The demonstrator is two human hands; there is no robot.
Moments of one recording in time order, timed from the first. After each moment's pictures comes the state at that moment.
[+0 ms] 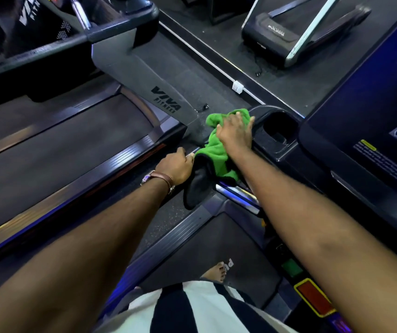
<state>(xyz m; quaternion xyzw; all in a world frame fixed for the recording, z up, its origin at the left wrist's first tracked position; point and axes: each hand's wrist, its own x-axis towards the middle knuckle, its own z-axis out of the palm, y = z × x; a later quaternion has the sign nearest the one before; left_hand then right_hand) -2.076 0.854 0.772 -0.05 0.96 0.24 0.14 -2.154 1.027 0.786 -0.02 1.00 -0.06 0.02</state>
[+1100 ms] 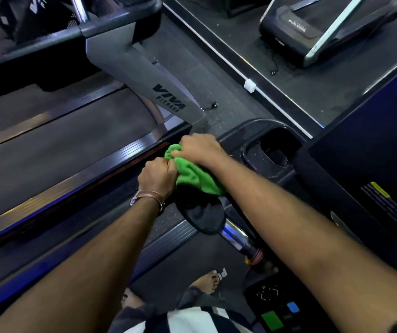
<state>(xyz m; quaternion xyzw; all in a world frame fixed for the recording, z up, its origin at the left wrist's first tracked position) -2.098 0.881 0.774 -0.20 0.94 0.26 0.03 -2.191 0.987 0.800 -0.22 0.95 -0.07 0.22</state>
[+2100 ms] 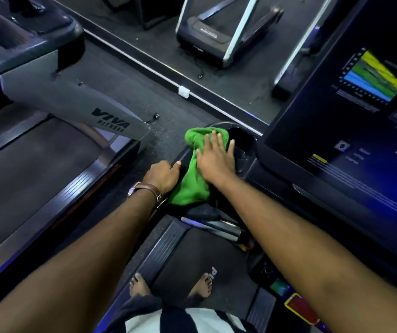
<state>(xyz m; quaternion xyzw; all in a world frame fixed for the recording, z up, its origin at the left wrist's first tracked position) -2.165 0.907 0.770 -0.01 0.93 0.31 0.20 -2.159 1.067 0.788 0.10 0.99 -0.03 0.06</state>
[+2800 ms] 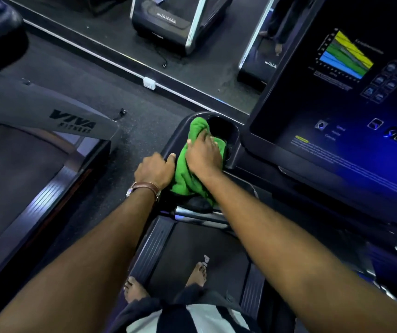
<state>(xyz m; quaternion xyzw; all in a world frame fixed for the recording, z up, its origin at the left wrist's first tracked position) -2.174 0.930 0.765 0.02 0.95 0.27 0.15 -2.153 1.055 0.801 0.27 0.95 -0.13 0.03</state>
